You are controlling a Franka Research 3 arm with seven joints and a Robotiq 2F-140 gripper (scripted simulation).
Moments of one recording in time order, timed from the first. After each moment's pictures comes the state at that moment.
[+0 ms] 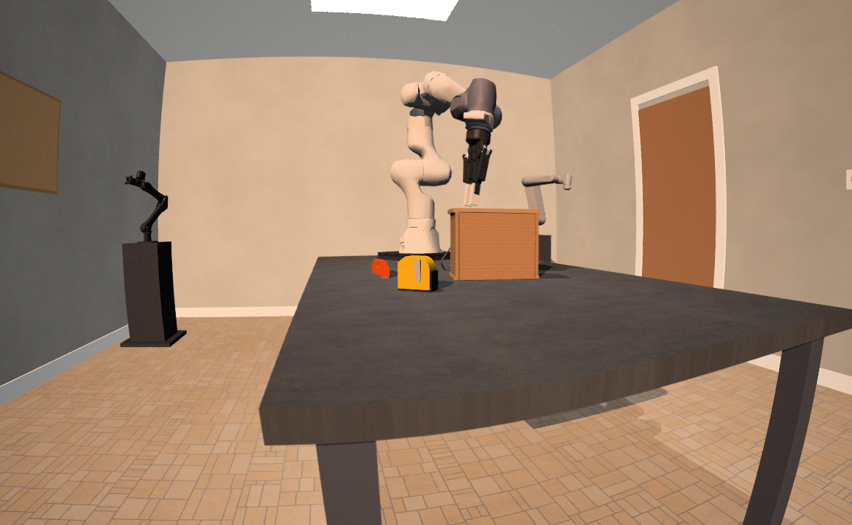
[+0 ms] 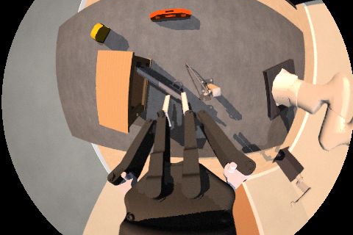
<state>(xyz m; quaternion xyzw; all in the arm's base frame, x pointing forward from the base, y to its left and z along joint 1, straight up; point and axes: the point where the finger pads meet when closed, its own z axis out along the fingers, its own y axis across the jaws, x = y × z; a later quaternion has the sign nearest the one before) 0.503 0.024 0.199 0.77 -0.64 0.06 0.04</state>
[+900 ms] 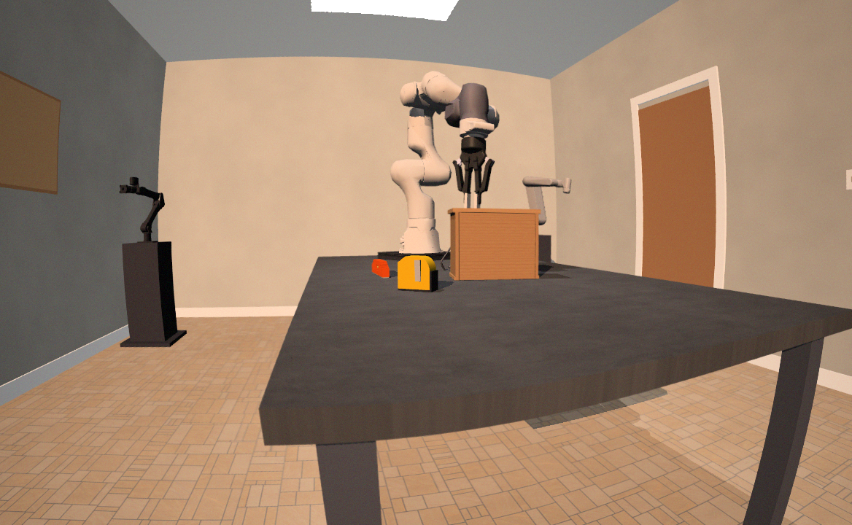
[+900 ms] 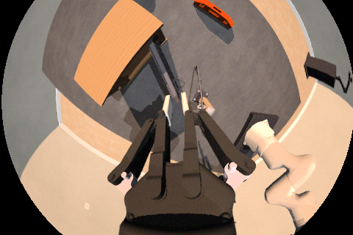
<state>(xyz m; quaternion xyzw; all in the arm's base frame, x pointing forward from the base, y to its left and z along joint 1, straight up) 0.504 0.024 0.170 0.92 -0.39 0.01 0.02</state>
